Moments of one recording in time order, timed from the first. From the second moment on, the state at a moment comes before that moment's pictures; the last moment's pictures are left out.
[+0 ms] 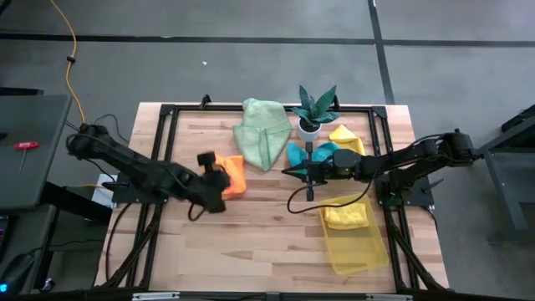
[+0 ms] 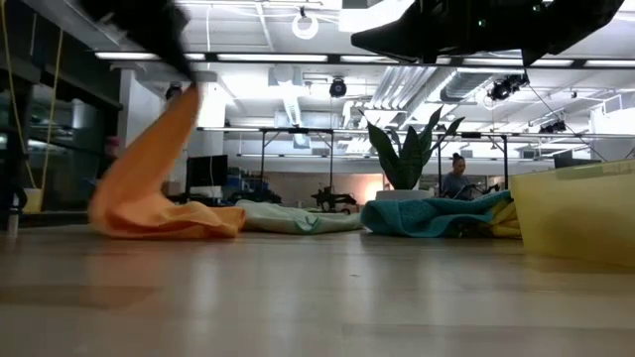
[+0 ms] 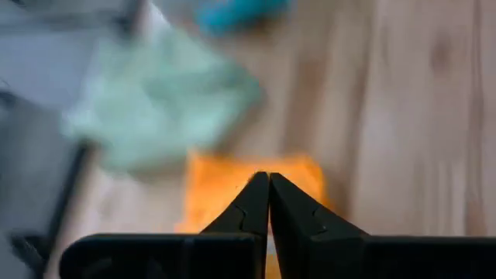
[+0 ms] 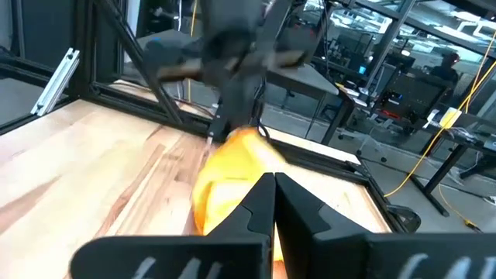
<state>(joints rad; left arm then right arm) -0.27 1.28 1.04 -0.86 -0.68 -0.33 0.04 1.34 0.60 0.68 0.04 -0.34</state>
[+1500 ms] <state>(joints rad) -0.42 1.26 0.60 -0.41 -0.47 -0.71 0.04 1.34 0.60 0.56 0.04 -0.19</state>
